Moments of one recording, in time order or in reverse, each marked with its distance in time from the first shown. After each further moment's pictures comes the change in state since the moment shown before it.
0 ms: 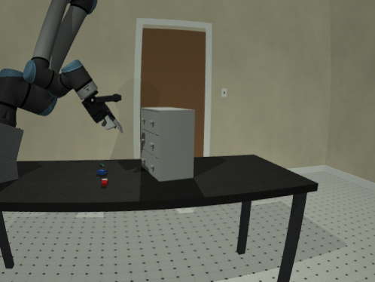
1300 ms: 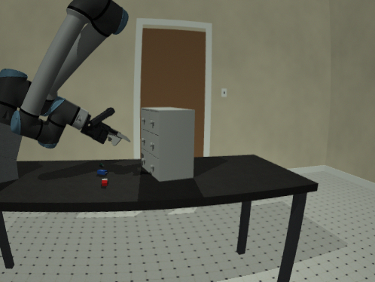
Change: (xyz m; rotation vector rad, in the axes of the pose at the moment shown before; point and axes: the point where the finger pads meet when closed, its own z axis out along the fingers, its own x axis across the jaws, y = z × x) arm 0.001 -0.004 0.051 0.455 0.004 -0.008
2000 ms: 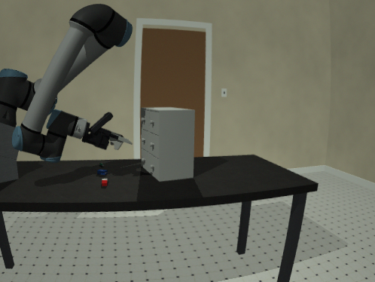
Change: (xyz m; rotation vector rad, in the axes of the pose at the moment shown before) arm 0.000 0.004 0.012 0.143 0.008 0.003
